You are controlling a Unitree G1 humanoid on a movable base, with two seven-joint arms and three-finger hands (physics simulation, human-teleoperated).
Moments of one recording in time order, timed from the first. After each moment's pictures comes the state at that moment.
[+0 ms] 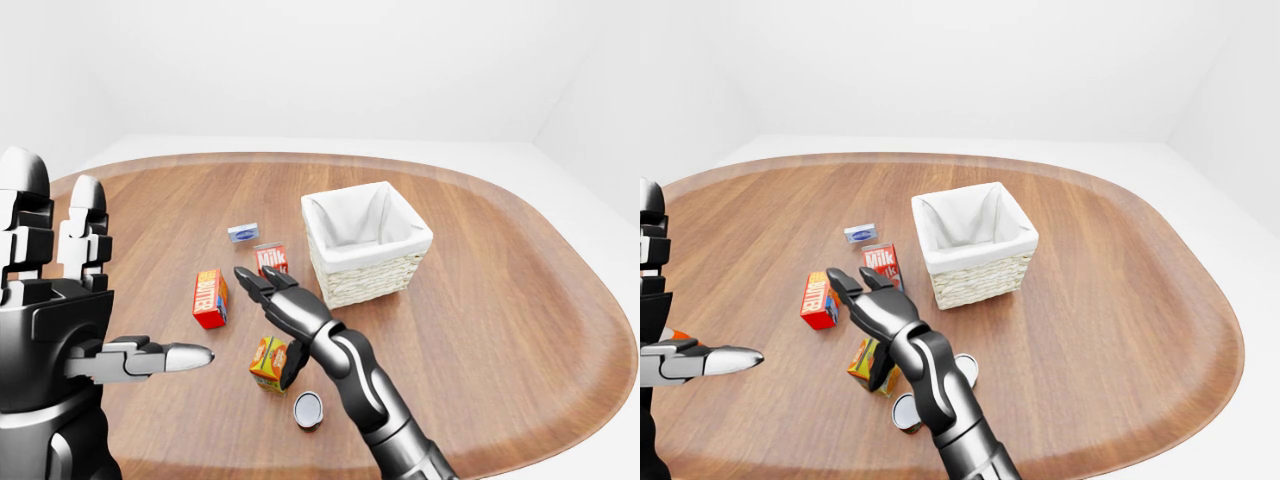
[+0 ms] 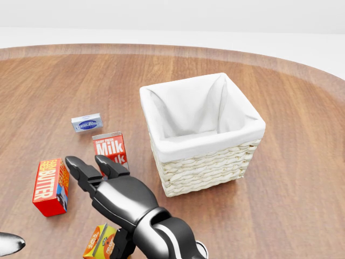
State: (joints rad) left arm 0.09 0.10 0.52 -0.83 -0.32 0.09 -0.34; right arm -0.22 0.23 0.43 0.08 -1.01 -0.02 0.40
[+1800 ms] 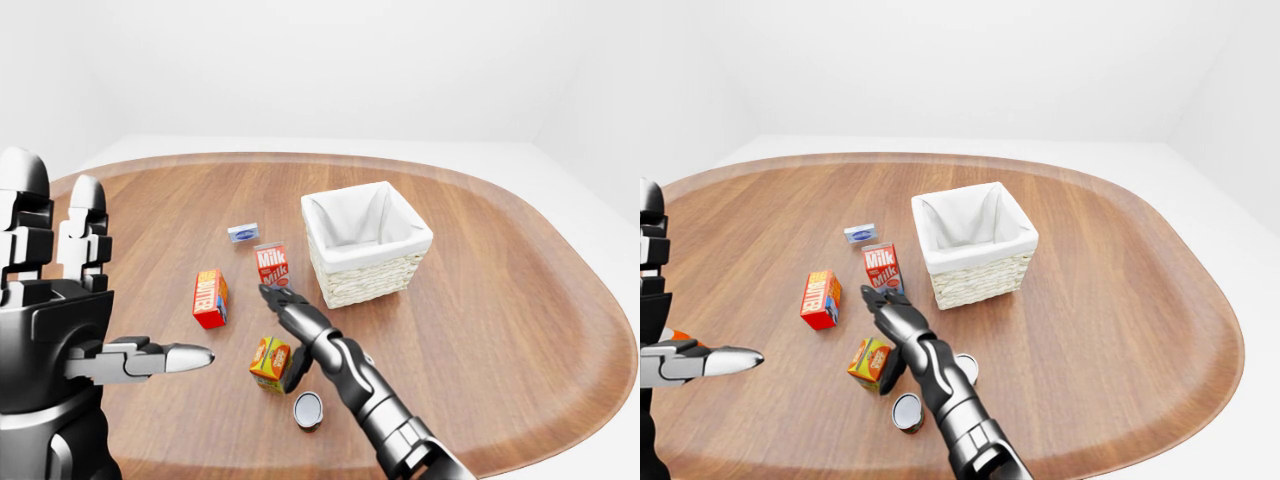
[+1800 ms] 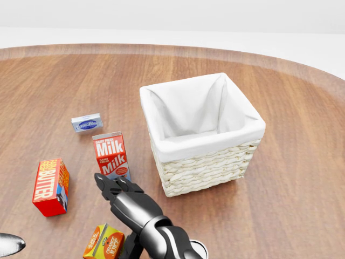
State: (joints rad) left arm 0.09 0.09 0.52 -0.84 -0.32 0.09 -0.34; right arm -0.36 0.24 0.31 0.63 -0.91 -0.09 0.15
